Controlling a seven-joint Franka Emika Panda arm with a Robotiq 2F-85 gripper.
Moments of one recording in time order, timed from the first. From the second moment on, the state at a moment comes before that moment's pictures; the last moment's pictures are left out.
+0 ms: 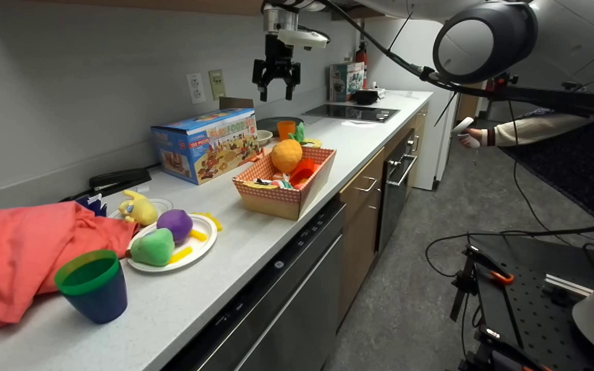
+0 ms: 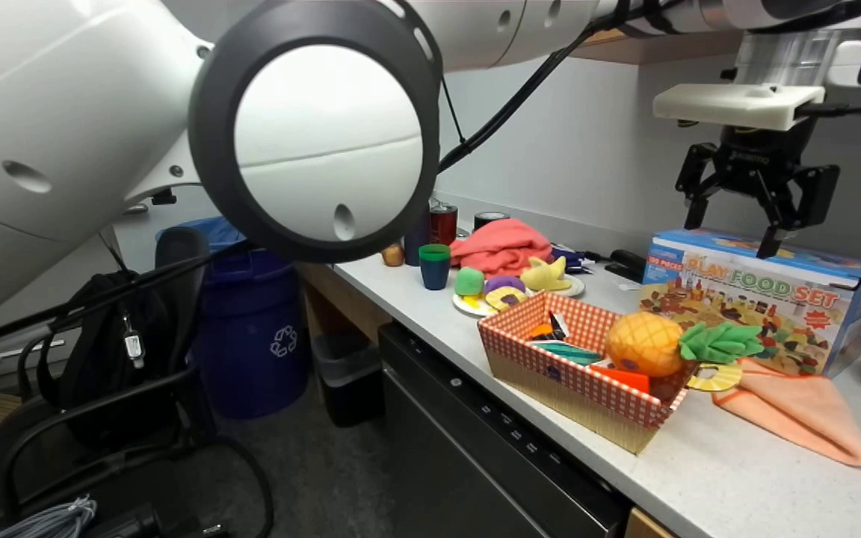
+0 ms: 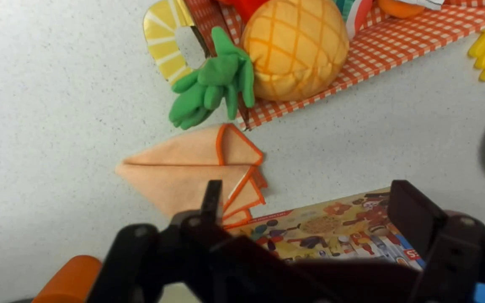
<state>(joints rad) -0.35 0.98 -0.02 -0.45 0.11 1.53 0.08</state>
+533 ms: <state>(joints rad) -0.33 1.00 -0.02 -0.46 0.11 1.45 0.07</state>
